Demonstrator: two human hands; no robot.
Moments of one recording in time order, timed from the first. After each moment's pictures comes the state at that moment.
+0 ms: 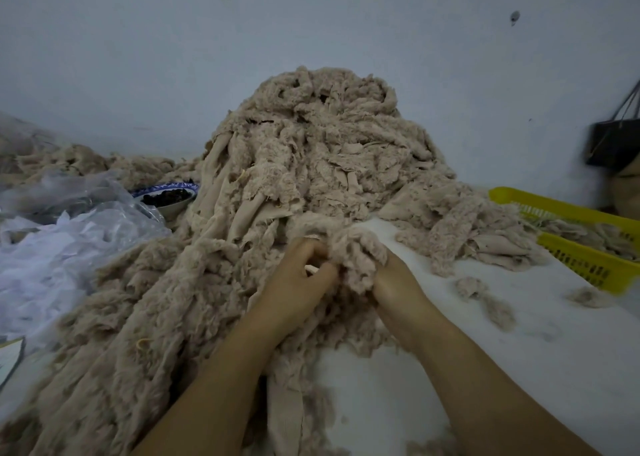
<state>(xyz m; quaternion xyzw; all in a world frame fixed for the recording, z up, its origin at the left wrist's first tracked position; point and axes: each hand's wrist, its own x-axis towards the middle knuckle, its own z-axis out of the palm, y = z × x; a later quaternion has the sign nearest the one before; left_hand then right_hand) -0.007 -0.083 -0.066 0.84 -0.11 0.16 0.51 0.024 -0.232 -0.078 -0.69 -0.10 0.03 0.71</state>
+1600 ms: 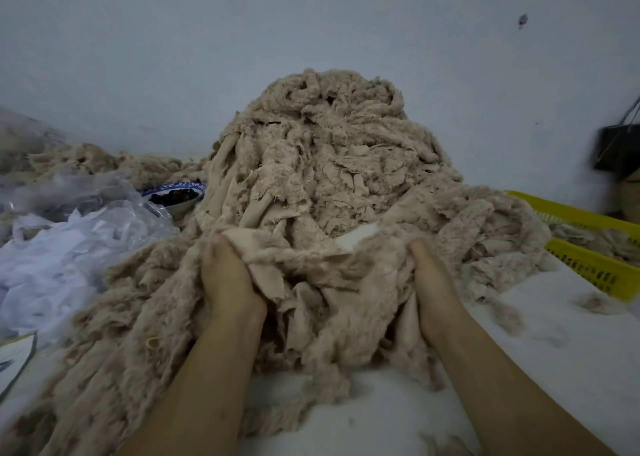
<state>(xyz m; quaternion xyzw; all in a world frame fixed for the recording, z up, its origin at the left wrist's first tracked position) 0.000 -0.045 -0.050 0.40 0.21 0.28 0.85 0.027 -0.256 -0.073 -0.56 0.02 0.01 0.83</state>
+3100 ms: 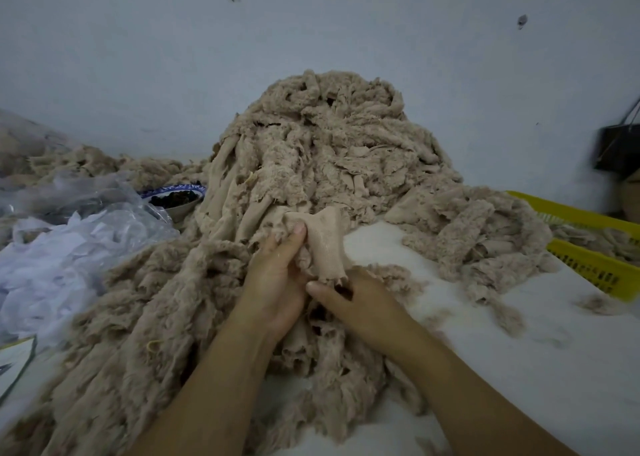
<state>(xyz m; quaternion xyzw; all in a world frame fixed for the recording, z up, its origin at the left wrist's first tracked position) -0.009 -0.074 -0.049 0.38 -0.06 0.05 0.92 -0.004 -0.215 -0.077 -0.85 -0.26 -0.05 0.45</state>
